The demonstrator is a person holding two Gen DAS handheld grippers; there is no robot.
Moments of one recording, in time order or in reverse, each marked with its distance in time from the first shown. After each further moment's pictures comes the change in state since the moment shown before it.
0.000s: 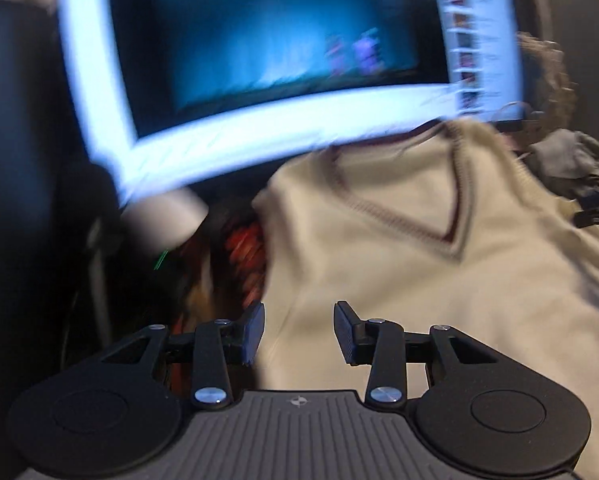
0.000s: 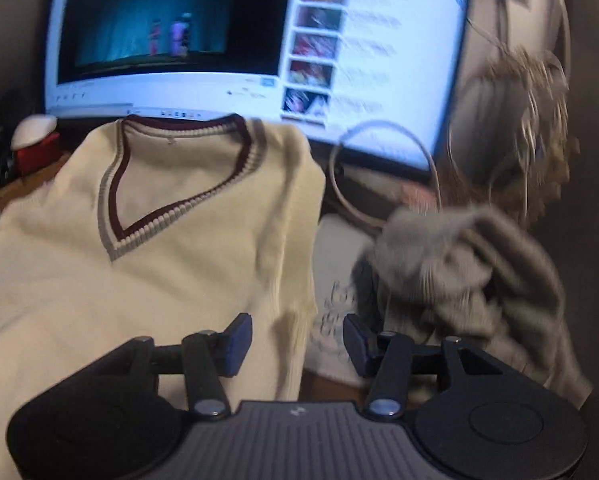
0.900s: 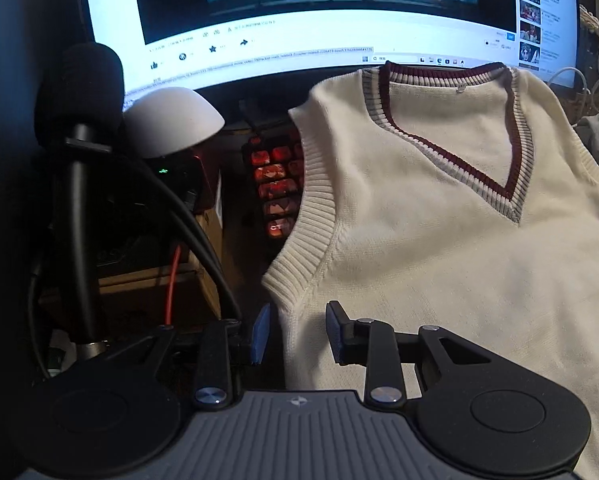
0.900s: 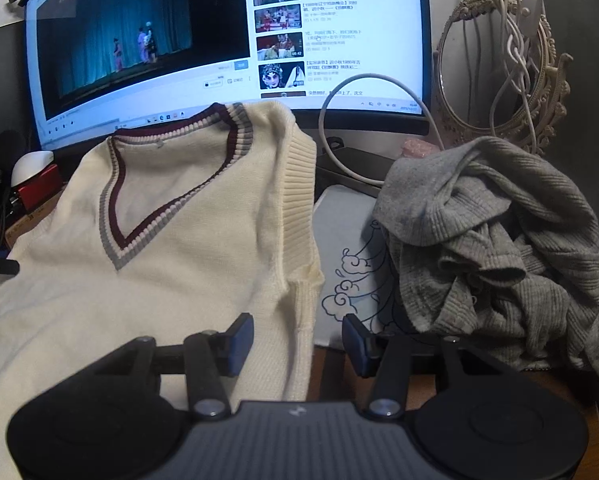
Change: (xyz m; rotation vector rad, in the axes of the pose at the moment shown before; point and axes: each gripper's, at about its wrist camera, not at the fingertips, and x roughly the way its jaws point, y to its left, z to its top) left arm 0.053 -0.001 -0.001 -0.049 0.147 0.002; right arm 0.014 -0.016 -0.013 0.107 -0.003 0.082
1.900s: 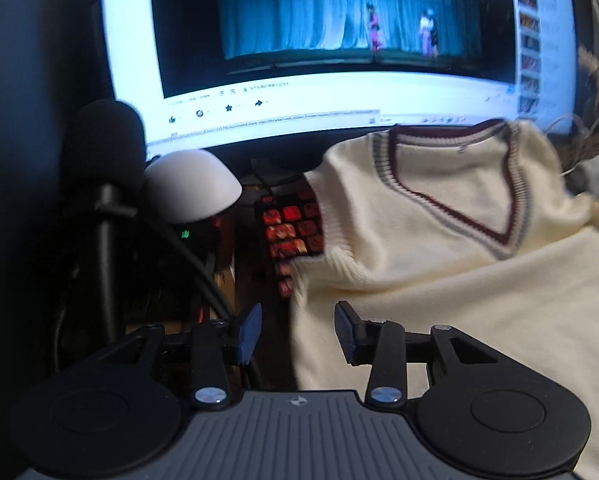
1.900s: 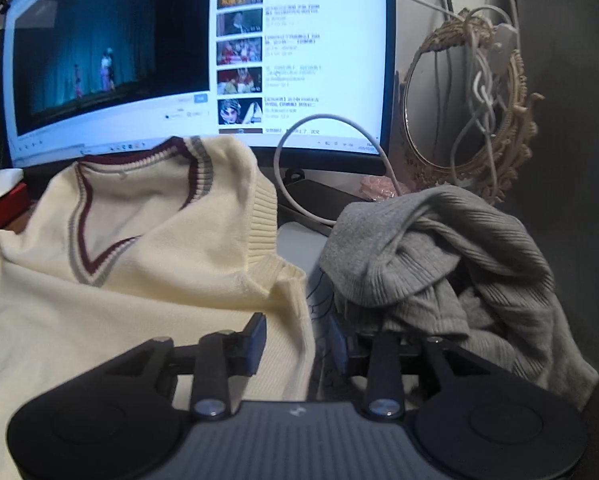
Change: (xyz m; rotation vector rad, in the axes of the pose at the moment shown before) left arm -0.031 0.016 0.007 -0.050 -0.102 -0.033; right arm -0.017 -0.012 0.017 -0.007 -0.050 -0.093
